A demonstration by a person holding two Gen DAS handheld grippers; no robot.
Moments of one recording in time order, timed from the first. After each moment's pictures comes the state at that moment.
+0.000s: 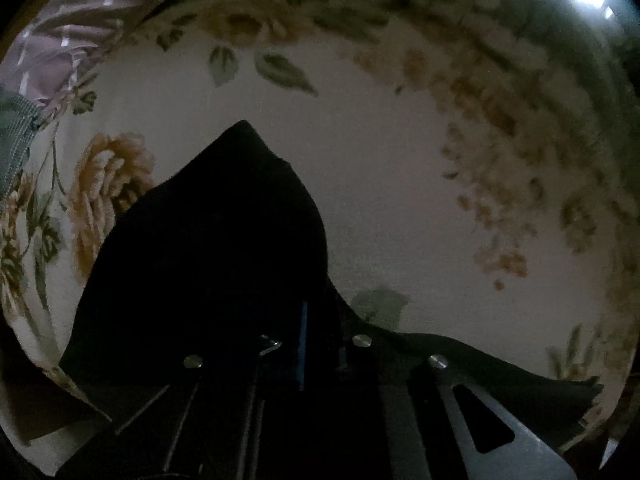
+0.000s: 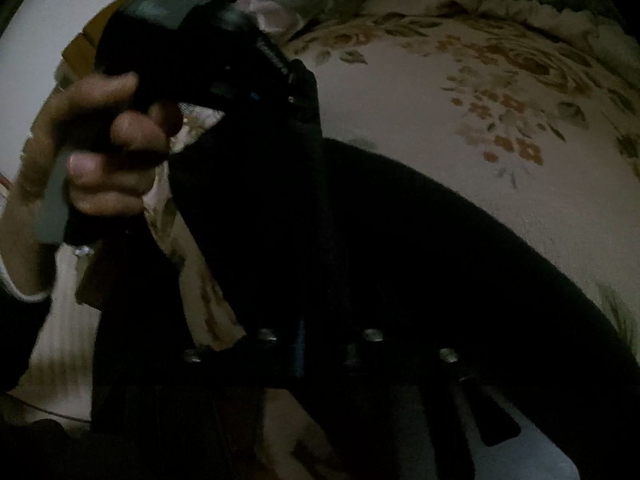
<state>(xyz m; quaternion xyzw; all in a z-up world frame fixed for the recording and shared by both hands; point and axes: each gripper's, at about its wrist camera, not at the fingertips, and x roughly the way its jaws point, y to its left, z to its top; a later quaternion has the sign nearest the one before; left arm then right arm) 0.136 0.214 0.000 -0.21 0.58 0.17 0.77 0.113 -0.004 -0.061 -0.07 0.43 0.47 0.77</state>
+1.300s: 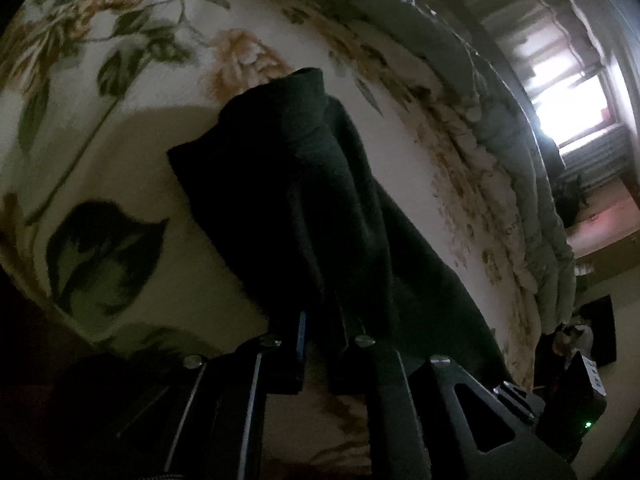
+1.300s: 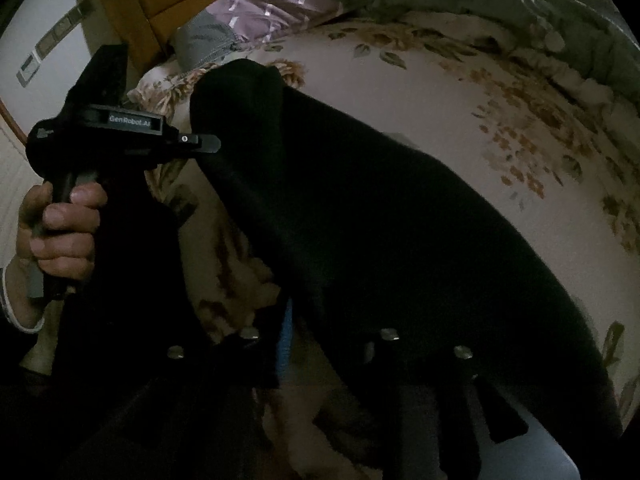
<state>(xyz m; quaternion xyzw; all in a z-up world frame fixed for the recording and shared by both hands) -0.069 0.276 -0.034 -0.43 0.41 0.13 0.79 0.054 0.017 -0.052 -0.20 0.40 0.46 0.77</state>
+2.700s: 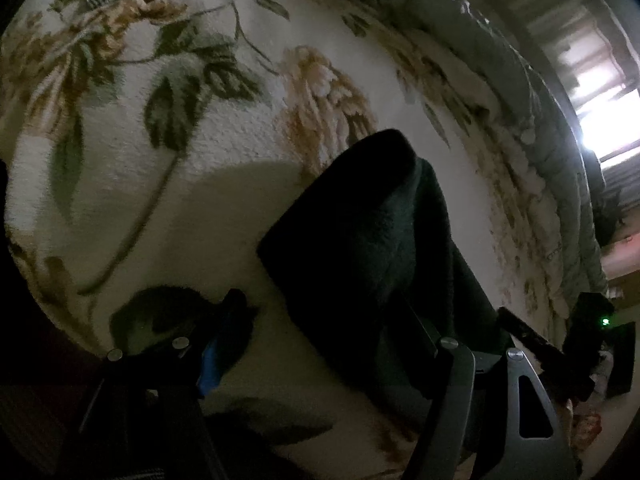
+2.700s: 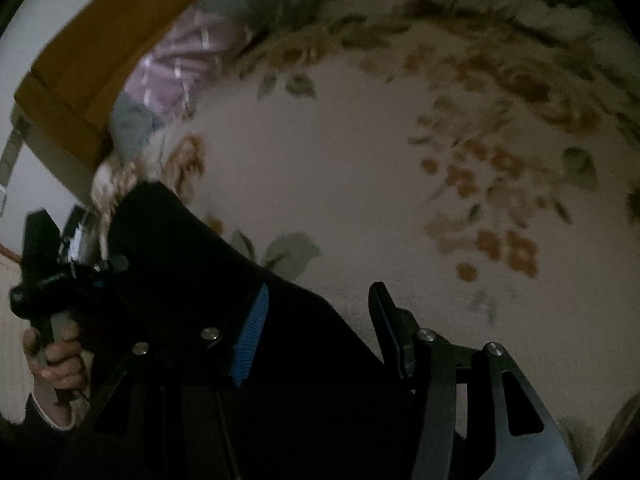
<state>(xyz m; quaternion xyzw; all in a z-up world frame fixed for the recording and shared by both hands) -0.053 0.336 -0.042 -0.42 0.45 0.19 0.77 0.211 0.056 -0.054 -0.07 0.48 0.42 0.77</state>
